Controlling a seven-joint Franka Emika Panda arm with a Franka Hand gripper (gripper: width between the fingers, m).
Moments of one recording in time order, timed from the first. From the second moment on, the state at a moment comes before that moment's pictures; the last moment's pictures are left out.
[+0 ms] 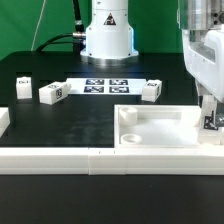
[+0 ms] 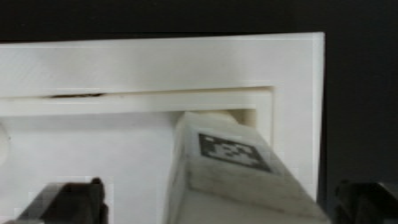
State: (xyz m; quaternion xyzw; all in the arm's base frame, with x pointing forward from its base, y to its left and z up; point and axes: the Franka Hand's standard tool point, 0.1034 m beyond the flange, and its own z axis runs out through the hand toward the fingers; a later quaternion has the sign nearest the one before) arm 0.634 0.119 0.067 -0.69 0.72 0.00 0.07
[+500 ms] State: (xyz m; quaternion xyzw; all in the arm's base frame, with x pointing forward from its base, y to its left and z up) arm 0.634 0.119 0.067 -0.69 0.72 0.00 0.07
